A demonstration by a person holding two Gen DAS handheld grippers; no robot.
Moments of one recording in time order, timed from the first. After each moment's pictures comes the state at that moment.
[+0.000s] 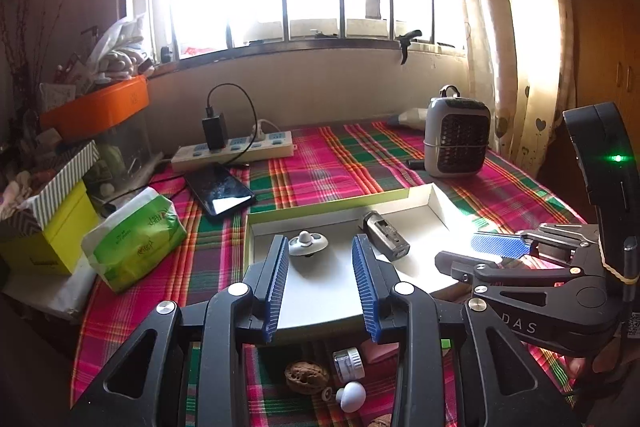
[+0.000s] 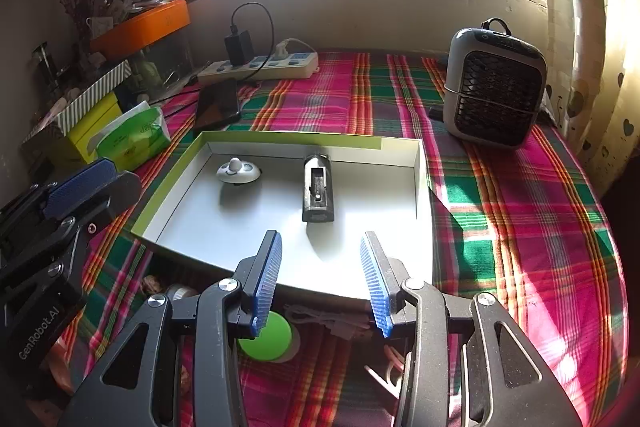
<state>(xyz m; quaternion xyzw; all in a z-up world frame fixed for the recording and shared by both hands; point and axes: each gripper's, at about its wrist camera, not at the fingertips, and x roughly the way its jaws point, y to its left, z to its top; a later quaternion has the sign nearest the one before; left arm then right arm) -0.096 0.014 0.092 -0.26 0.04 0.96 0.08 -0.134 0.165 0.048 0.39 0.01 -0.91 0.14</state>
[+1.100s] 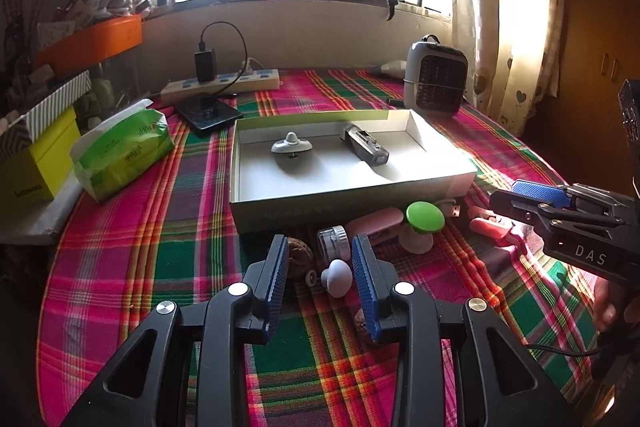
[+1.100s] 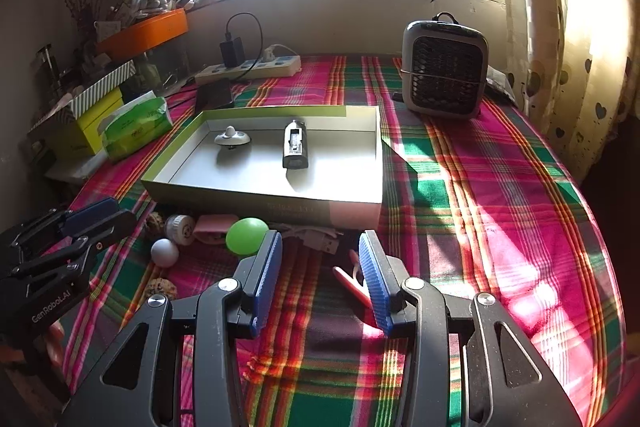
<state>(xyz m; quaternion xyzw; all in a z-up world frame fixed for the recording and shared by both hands) -0.045 -0.005 0.041 -0.34 0.01 0.93 0.12 -0.062 0.200 0.040 0.36 0.01 -0.92 0.11</state>
